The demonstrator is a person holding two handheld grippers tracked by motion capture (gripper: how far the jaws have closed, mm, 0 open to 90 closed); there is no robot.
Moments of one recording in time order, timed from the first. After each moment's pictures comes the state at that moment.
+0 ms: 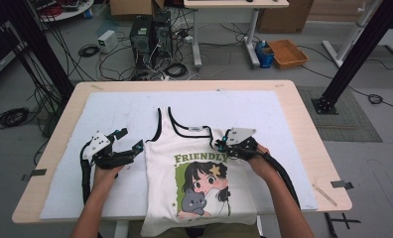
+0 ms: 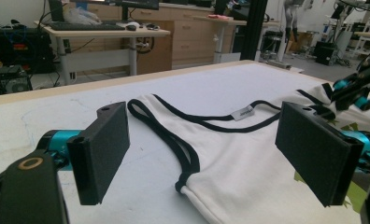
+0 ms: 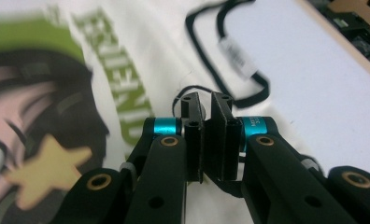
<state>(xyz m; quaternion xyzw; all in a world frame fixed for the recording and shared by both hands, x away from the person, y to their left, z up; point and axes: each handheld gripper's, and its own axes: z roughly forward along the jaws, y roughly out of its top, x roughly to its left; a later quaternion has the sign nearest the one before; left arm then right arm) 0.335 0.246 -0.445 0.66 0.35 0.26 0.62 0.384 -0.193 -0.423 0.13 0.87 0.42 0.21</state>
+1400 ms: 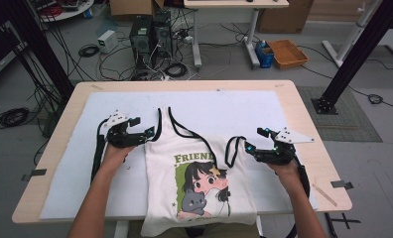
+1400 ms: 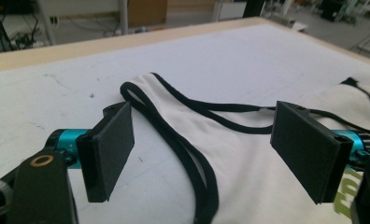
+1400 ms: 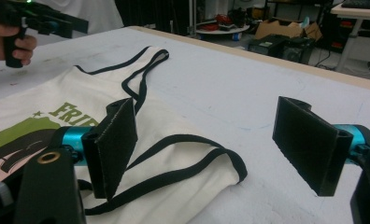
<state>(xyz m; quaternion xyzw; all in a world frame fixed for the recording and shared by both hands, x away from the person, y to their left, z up) 0.414 0.214 -0.426 0.73 0.39 0.20 0.53 0.354 -0.286 -0.428 0.31 0.74 0.56 0.21</state>
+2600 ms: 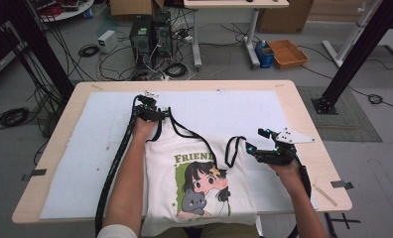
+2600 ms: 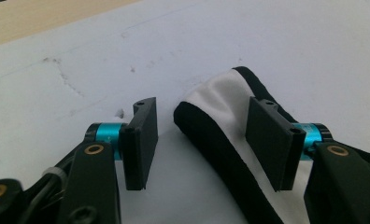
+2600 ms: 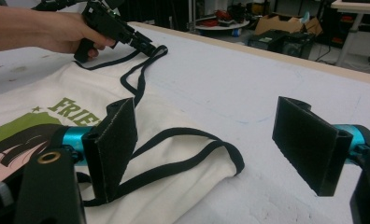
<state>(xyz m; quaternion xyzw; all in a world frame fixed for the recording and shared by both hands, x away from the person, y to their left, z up) 0.523 0.162 -0.451 0.77 0.48 0.22 0.36 0.353 -0.290 -0.429 0.31 0.74 0.56 0.21</state>
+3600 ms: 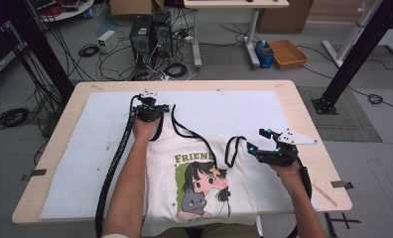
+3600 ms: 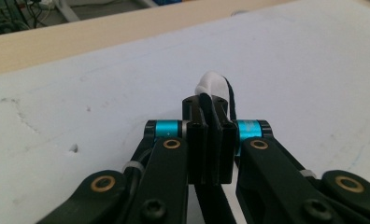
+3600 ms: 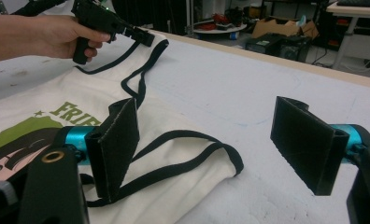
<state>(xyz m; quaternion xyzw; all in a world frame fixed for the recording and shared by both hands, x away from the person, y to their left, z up) 0.505 0.165 -0.435 0.74 0.44 0.18 0.48 0.348 -0.291 -0.426 0.32 0.73 0.57 0.21</state>
